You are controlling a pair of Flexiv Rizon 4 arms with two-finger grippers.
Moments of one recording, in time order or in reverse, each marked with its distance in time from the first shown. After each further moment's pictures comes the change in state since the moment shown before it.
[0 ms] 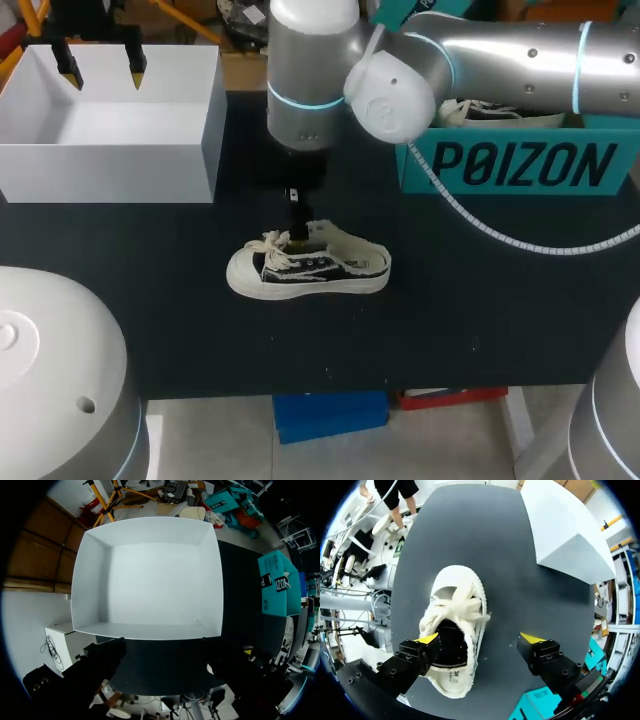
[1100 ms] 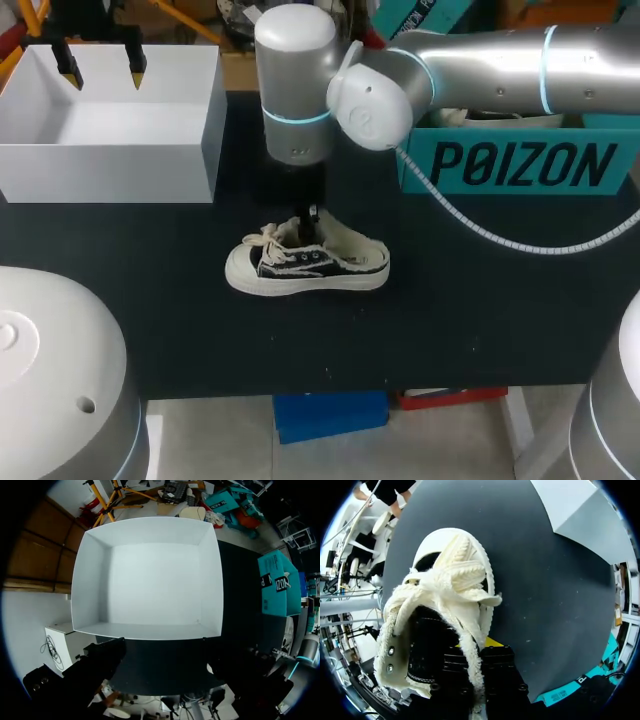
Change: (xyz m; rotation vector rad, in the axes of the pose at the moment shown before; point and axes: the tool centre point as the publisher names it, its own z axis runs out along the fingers) left arm 0.000 0.000 0.000 0.000 0.000 0.000; right arm 0.005 -0.026 0.057 0.151 0.139 0.084
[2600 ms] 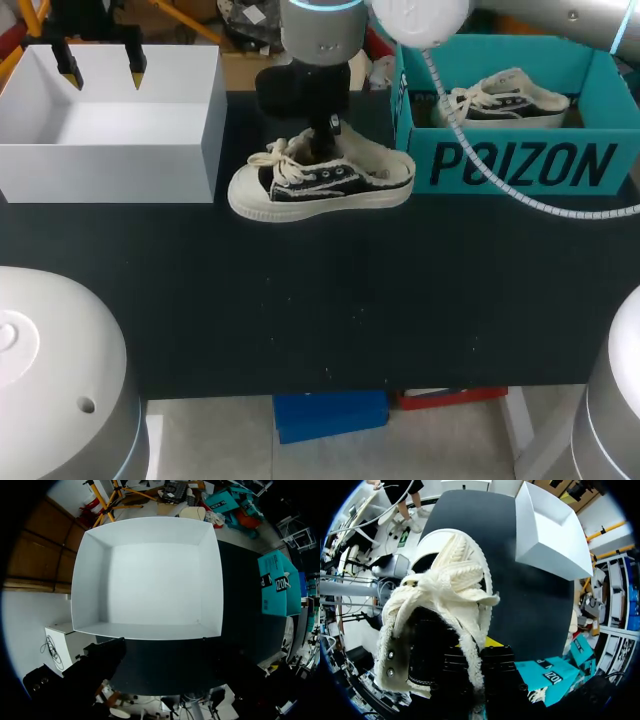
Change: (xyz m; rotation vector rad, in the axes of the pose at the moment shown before) left arm 0.000 0.000 0.000 0.000 0.000 0.000; right arm -0.007 -0.017 -0.169 -0.055 -0.141 -0.118
